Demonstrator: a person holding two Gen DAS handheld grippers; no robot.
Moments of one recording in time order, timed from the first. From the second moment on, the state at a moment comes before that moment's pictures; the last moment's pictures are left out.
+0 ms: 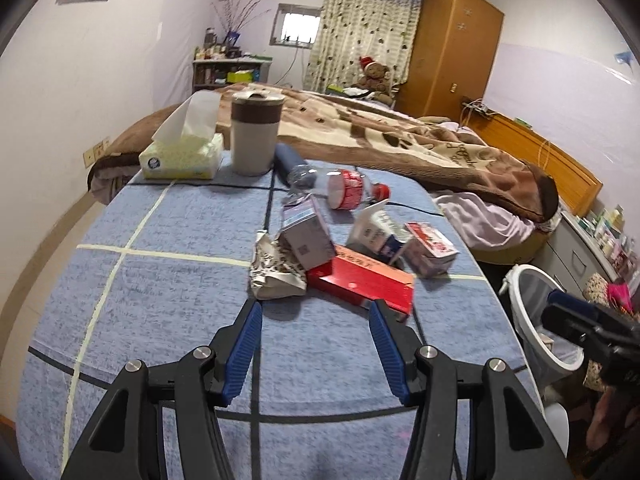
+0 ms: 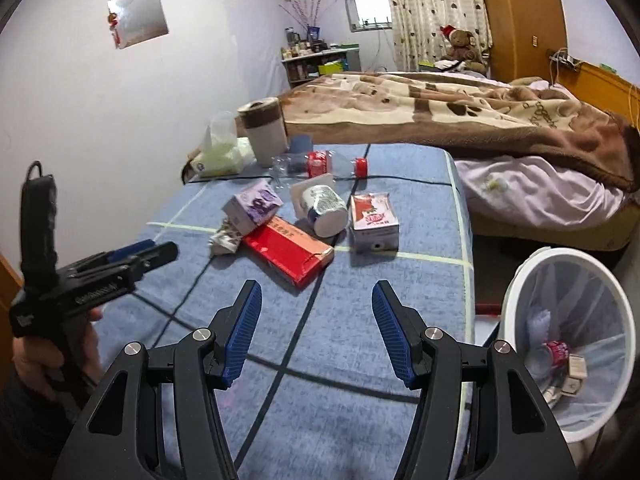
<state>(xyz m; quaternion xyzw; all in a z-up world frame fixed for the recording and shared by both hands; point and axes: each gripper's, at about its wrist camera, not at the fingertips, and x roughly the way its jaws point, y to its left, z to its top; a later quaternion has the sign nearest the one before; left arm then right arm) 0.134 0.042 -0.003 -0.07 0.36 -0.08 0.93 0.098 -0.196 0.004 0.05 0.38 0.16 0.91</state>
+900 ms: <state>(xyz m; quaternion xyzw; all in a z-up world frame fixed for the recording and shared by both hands) 0.267 0.030 -0.039 -0.09 0.41 -0.07 0.91 0.202 -0.201 -0.042 0.03 0.41 0.13 0.90</state>
